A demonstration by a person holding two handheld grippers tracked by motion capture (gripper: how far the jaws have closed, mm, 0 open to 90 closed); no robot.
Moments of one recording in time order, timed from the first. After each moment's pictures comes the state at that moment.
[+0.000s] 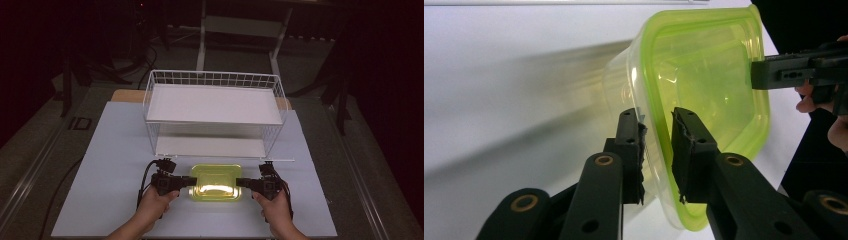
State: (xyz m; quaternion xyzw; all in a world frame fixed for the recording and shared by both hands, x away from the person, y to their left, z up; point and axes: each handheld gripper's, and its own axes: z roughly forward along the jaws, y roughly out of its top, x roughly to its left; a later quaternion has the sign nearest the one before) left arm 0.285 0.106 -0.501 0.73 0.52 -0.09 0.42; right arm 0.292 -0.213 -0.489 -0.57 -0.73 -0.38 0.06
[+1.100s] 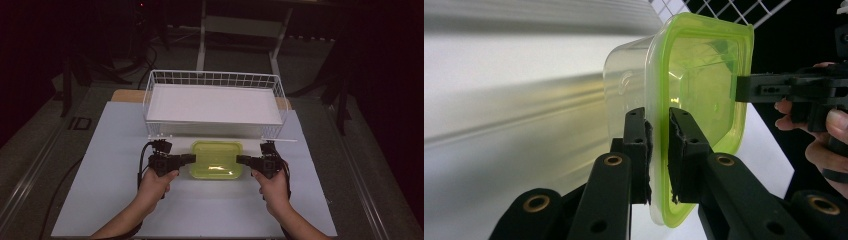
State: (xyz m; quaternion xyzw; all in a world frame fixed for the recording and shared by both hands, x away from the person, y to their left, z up) left arm 0.318 0.116 -0.464 0.70 0.51 -0.04 0.49; right arm 0.331 -0.206 -0.450 -0.56 -0.72 -0.42 0.01
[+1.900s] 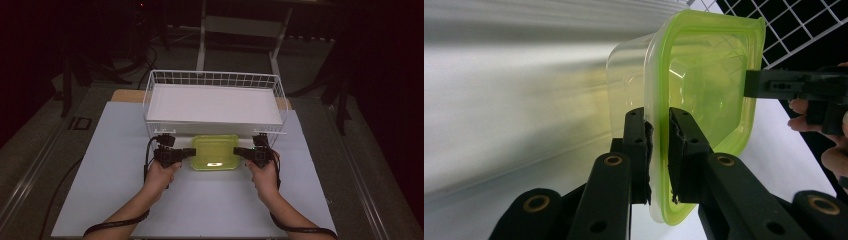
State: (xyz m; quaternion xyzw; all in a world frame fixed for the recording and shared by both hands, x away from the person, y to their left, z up) left arm 0.357 0.113 -0.497 0.70 0.53 -0.03 0.48; right arm 0.373 -0.195 -0.477 -0.58 -0.71 -0.40 -0.02
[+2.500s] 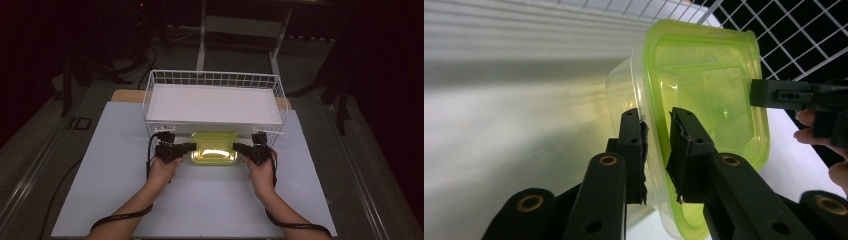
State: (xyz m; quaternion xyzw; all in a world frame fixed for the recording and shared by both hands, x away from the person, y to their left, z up) left arm 0.374 0.116 -0.512 0.69 0.52 0.00 0.51; right arm 0.382 -0.192 -0.485 -0.57 -0.70 -0.43 -0.05
